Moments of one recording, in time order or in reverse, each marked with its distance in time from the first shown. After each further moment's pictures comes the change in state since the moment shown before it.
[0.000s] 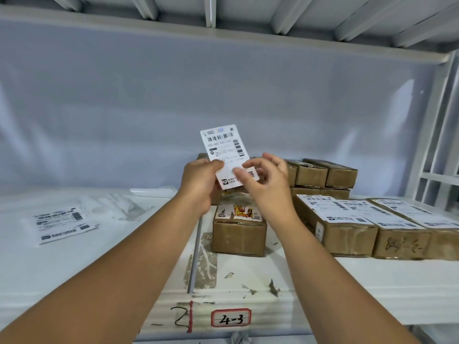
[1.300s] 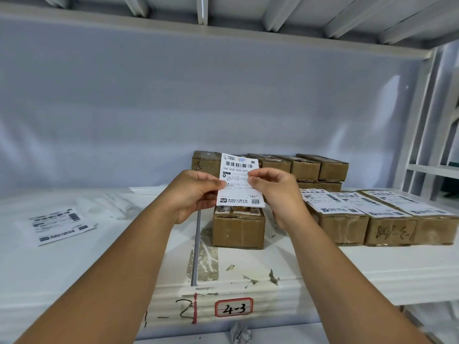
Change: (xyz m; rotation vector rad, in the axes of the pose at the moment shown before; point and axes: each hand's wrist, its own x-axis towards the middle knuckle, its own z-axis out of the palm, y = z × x) left_hand -0.010 0.000 -0.037 0.405 -0.285 -0.097; right_hand -0.009 0.001 -0.018 0.314 -0.015 0.336
